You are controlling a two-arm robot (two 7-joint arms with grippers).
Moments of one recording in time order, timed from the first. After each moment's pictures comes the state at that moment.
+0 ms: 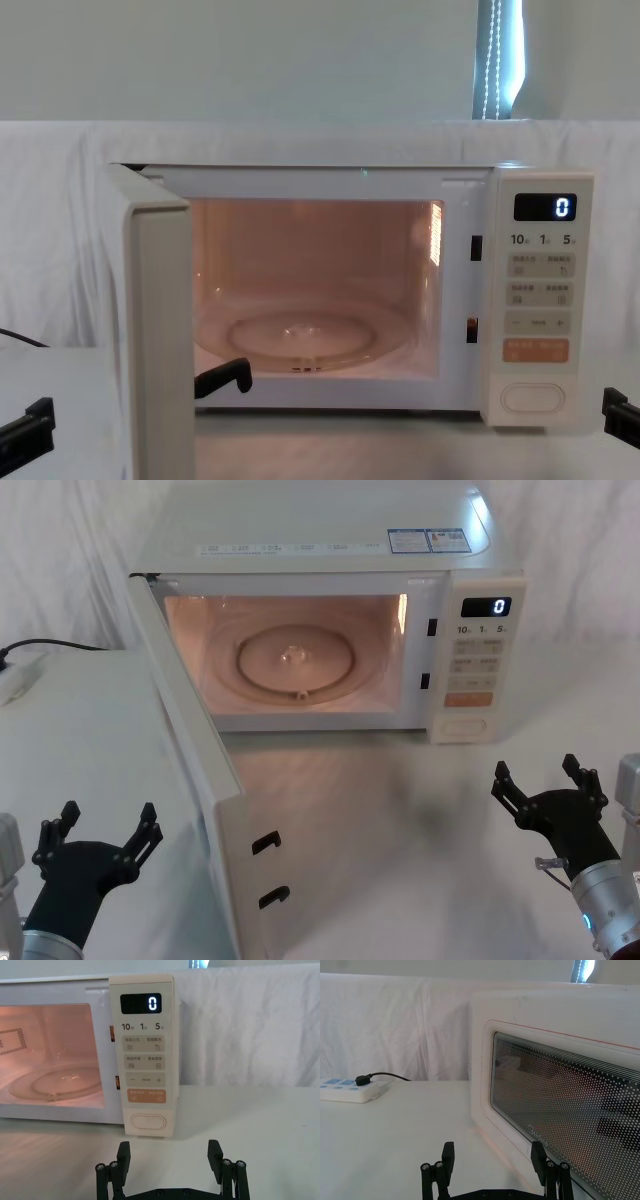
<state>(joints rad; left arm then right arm) 0.27 0.24 0.04 -1.85 -0.25 -0.02 -0.02 -0.04 0.05 -0.06 -1.58 0.08 -0.09 0.09</state>
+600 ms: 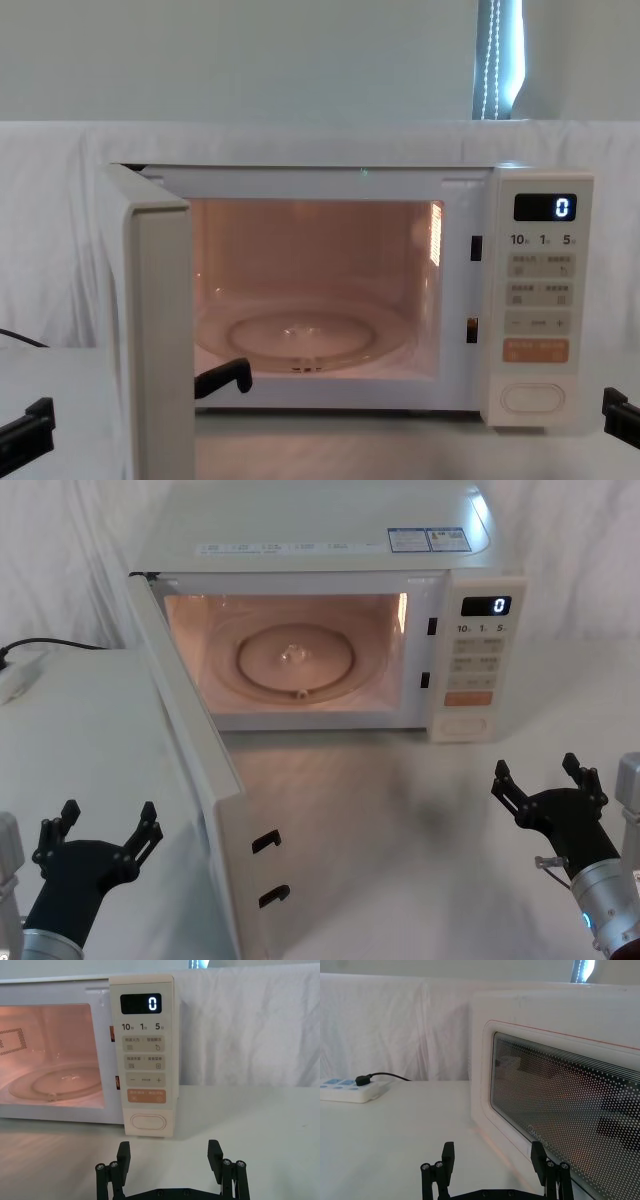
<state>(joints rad) 0.27 0.24 0.04 -1.85 -0.25 -0.02 -0.02 -0.04 0.05 -0.06 -1.58 0.08 -0.09 0.09</state>
